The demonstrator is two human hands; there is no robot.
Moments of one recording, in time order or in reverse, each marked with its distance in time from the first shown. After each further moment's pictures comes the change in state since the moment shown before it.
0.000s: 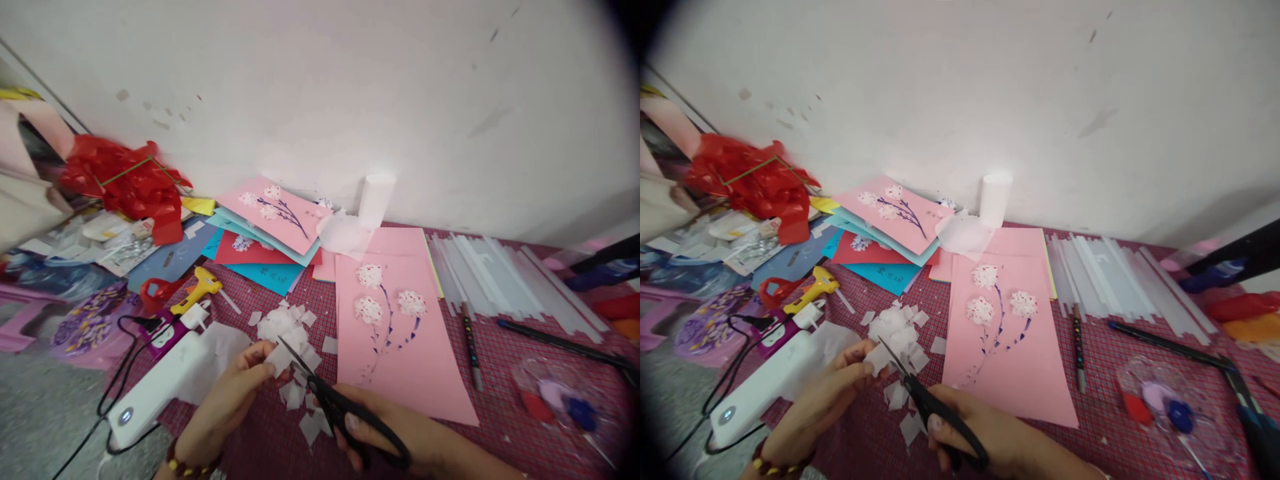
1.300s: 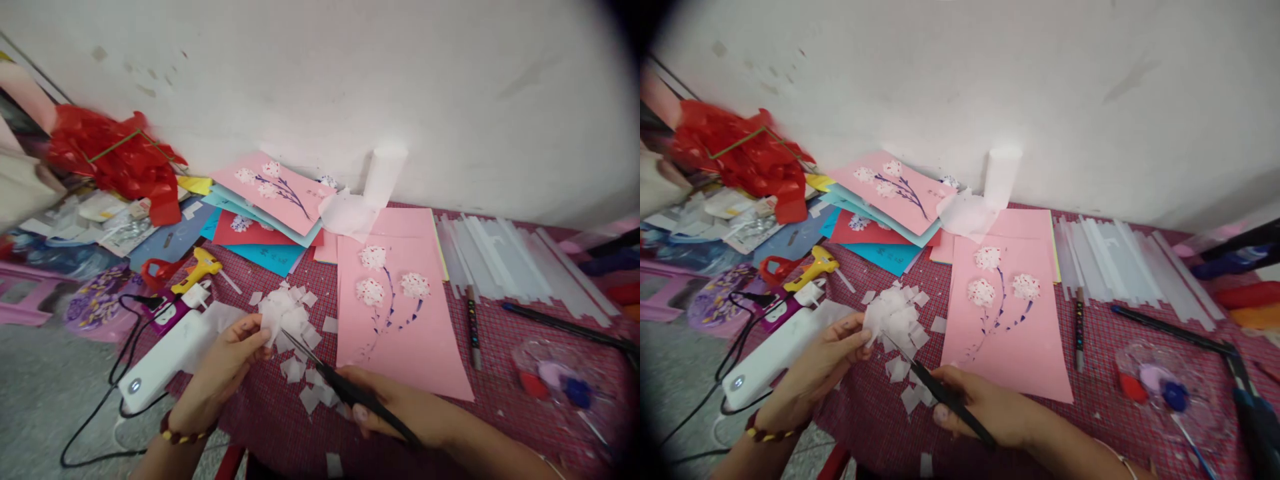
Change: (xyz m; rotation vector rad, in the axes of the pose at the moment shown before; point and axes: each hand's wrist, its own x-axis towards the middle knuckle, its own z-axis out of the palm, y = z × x) left_hand 0.000 0.011 -0.005 0.015 0.232 -0.028; right_hand -0.014 -0.016 -0.009 -0.237 -0.052 0.055
